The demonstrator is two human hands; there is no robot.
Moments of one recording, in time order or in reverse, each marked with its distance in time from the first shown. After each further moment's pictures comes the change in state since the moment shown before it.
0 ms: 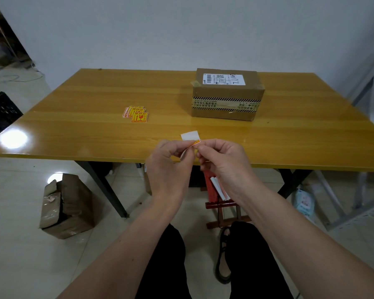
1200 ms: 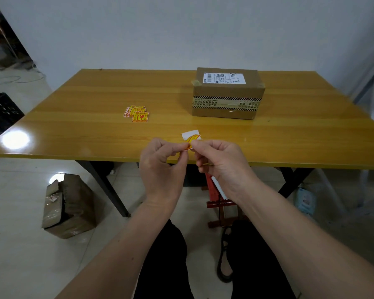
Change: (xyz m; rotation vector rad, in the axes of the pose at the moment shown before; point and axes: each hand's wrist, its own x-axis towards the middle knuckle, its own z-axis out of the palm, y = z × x) left_hand 0.003 -0.021 -0.008 0.100 0.116 0.288; right_hand -0.001 -0.001 0.005 0.055 -0.013 0.102
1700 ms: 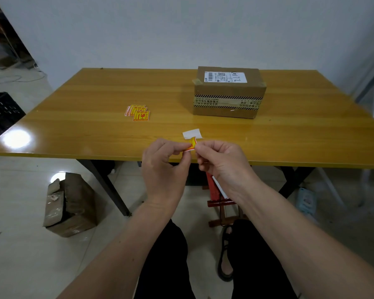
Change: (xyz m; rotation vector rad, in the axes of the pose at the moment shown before) left_hand -0.003 0.002 -0.002 0.005 -0.034 0.022; right_hand 0.000 0.006 -0.001 0.038 -0.005 -0.007
